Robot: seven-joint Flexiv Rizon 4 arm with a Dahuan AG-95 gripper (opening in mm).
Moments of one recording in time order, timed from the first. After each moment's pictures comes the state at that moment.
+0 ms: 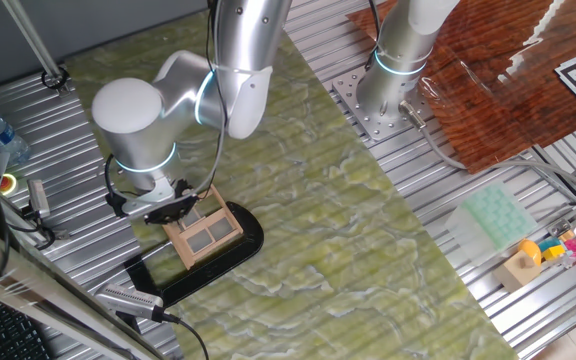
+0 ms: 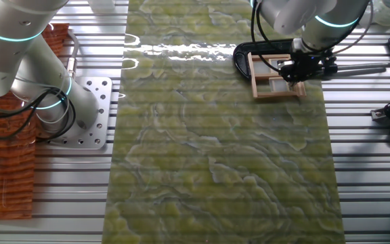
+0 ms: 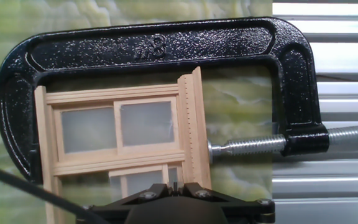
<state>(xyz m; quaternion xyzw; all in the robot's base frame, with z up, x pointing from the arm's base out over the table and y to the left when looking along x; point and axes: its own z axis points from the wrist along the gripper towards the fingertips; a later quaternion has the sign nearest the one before) 0.639 0.085 0.020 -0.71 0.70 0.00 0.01</state>
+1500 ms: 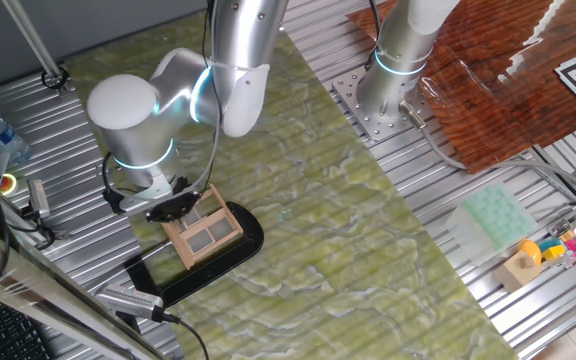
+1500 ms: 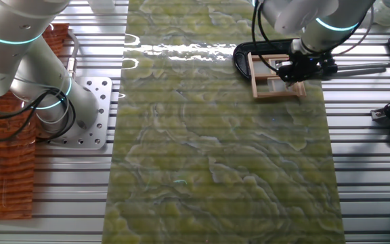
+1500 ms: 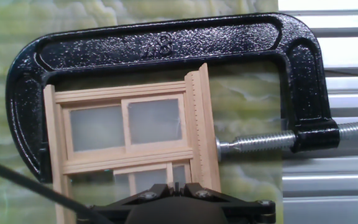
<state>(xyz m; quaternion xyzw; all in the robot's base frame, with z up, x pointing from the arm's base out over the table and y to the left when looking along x) 0.630 0.086 0.018 -0.71 0.71 0.01 0.00</state>
